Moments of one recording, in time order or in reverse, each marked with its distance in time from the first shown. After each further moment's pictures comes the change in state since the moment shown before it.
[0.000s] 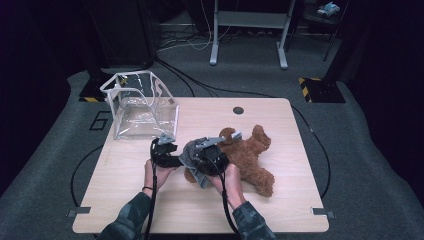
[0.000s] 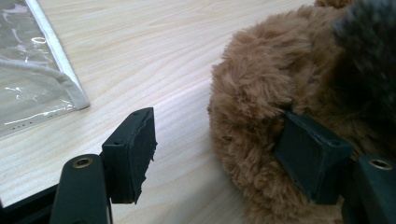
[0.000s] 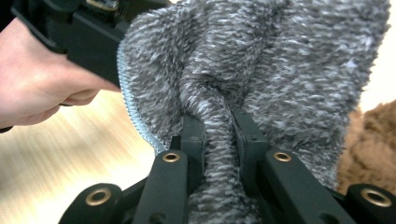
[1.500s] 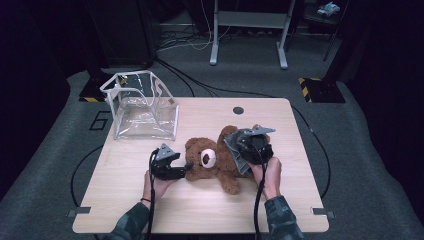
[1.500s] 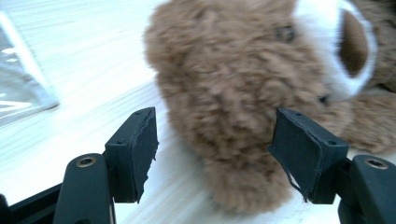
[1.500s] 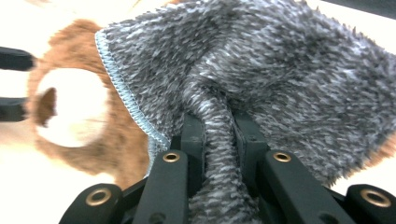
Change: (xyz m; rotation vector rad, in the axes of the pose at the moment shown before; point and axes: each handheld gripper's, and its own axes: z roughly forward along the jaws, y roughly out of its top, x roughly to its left) left arm -0.018 -0.027 -0.015 -0.078 -0.052 0.074; right arm -0.093 -0.030 -0.061 -0.055 -0.238 0.173
